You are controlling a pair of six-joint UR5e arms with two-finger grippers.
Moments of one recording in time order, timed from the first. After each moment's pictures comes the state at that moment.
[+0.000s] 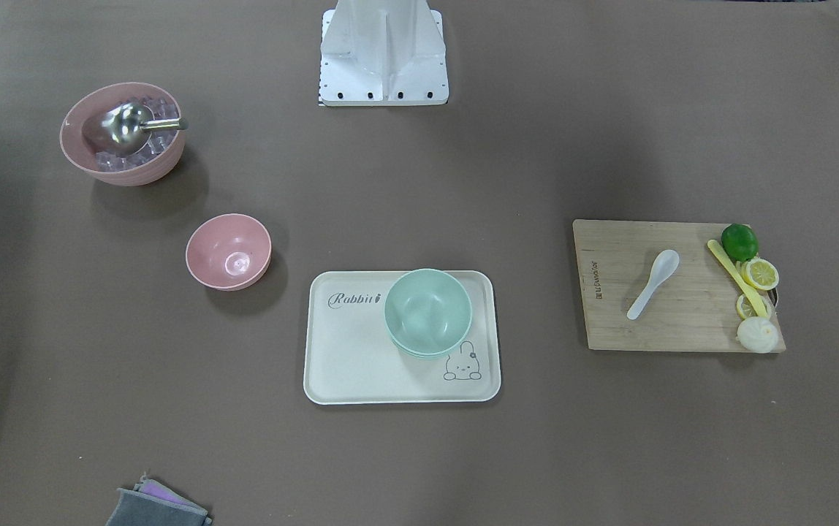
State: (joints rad) left arm -1.55 -1.66 -1.69 -1.51 -2.38 0.07; right arm 1.43 -1.35 1.66 -1.65 2.43 0.31
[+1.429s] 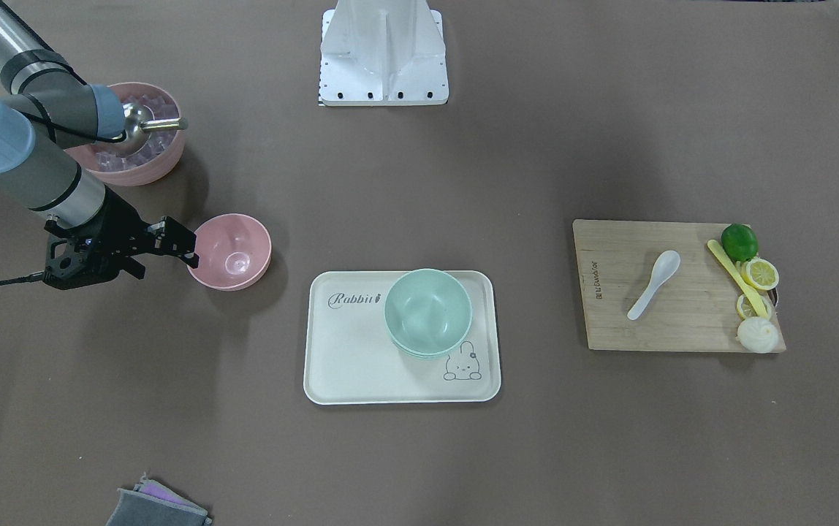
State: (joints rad) left arm -1.55 -1.67 -1.69 -1.51 -2.41 0.02; right arm 0.85 -1.32 1.64 -1.01 2.20 1.02
